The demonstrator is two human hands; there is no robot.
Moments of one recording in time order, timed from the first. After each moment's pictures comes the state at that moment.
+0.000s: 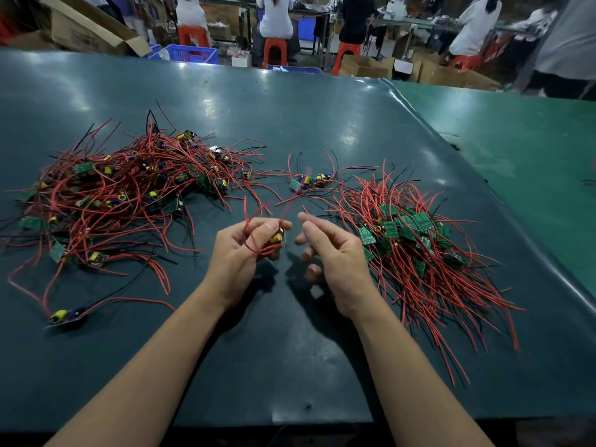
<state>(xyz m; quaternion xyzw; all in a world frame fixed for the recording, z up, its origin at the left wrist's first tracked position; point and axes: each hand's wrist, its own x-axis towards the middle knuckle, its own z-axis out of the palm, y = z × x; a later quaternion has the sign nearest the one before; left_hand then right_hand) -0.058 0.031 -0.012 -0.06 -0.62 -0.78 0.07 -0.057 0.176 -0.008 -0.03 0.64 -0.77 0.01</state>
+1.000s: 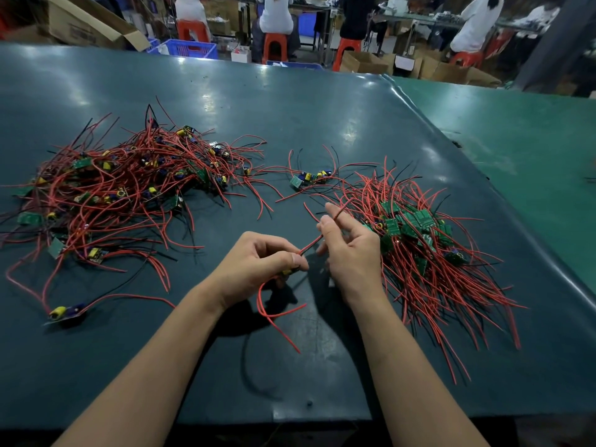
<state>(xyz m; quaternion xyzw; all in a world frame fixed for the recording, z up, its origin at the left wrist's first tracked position) -0.048 0.026 0.001 -0.15 -0.70 -0.69 -0.11 -0.068 0.185 -0.012 0.03 0.71 -0.69 -0.14</state>
